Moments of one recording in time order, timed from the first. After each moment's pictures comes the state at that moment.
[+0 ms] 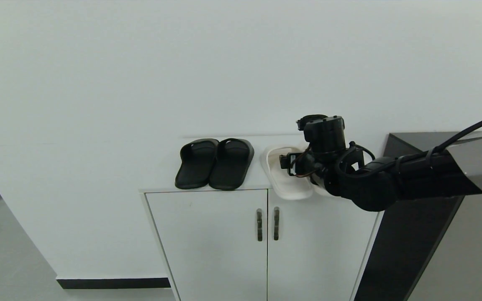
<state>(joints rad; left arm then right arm) 0.05 0.08 0.00 0.00 -0.07 0.00 0.65 2.11 -1.44 -0.36 -0.48 0.20</state>
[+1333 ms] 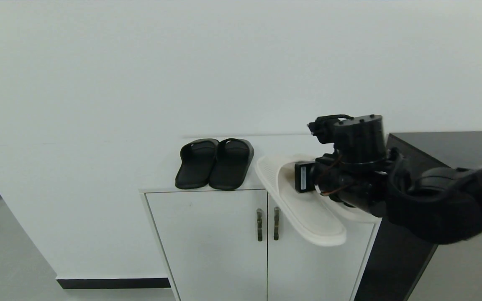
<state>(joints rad) 0.03 0.08 0.00 0.00 -0.07 0.00 0.73 1.84 -1.12 -0.41 -0.31 0.20</state>
